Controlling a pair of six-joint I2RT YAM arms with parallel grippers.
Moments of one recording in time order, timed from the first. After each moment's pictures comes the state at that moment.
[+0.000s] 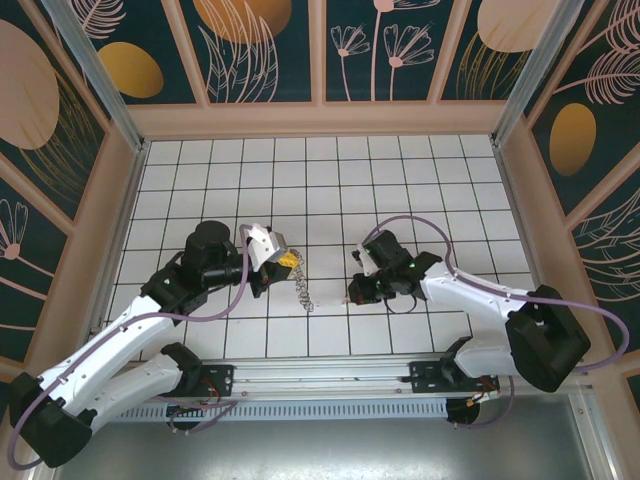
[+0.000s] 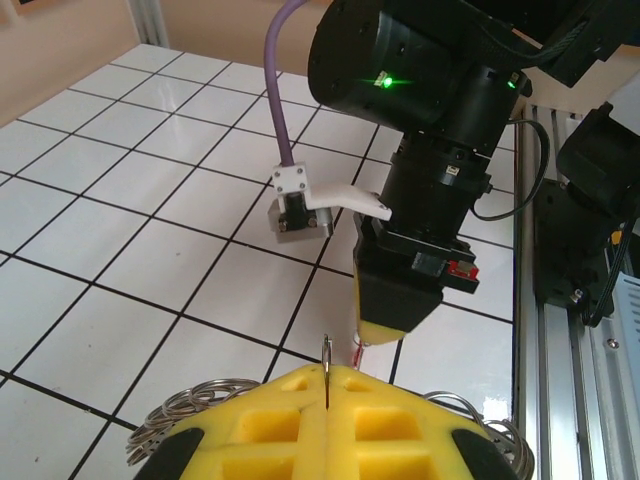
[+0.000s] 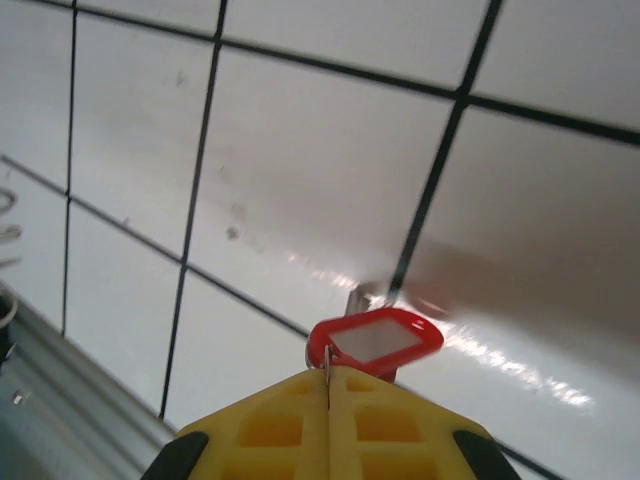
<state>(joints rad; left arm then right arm) -0.65 0.88 0.72 -0.27 0.56 0.17 0.74 1.30 0.69 -0.48 -0.38 0.52</state>
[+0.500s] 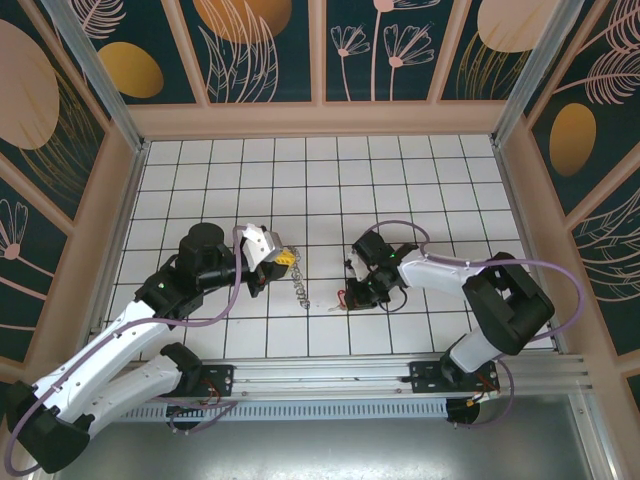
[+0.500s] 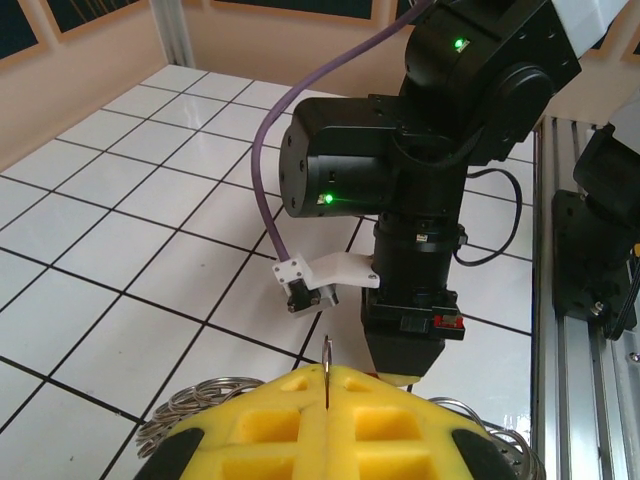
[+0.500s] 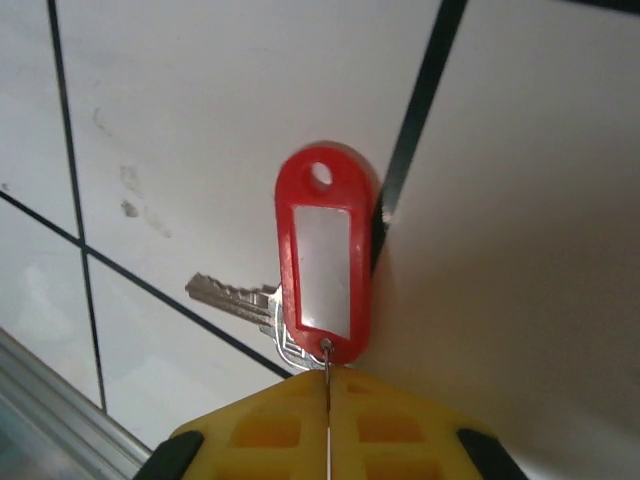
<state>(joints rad) -0.65 0.84 0.72 -0.27 0.52 0.17 0.72 1.54 0.75 -0.51 -0.44 0.46</state>
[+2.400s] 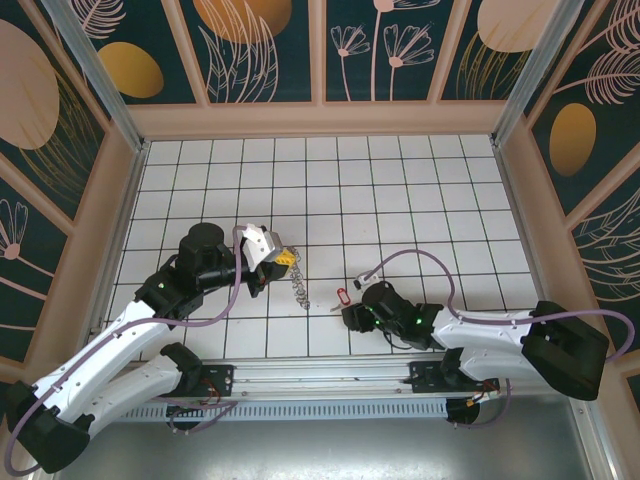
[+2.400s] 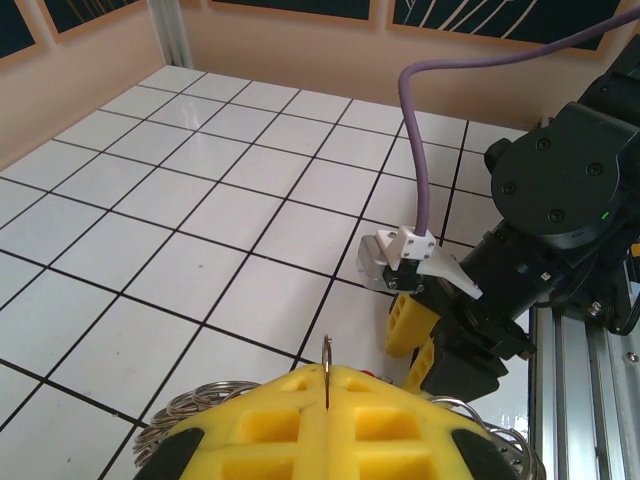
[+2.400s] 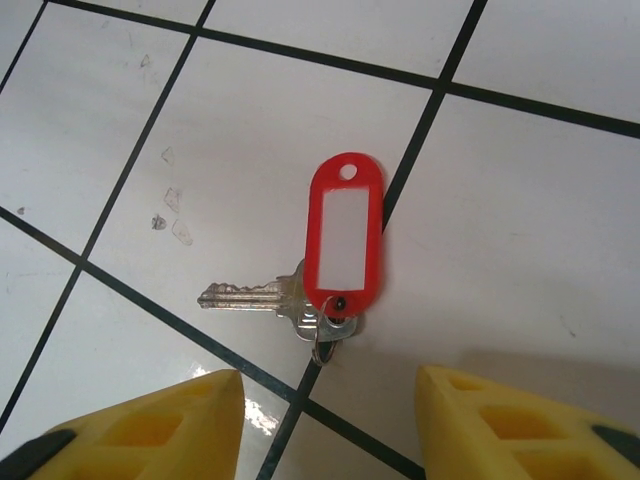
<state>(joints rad) -0.65 0.84 0.72 -0.27 0.53 0.17 1.06 1.13 0.27 0.06 0.12 0.60</state>
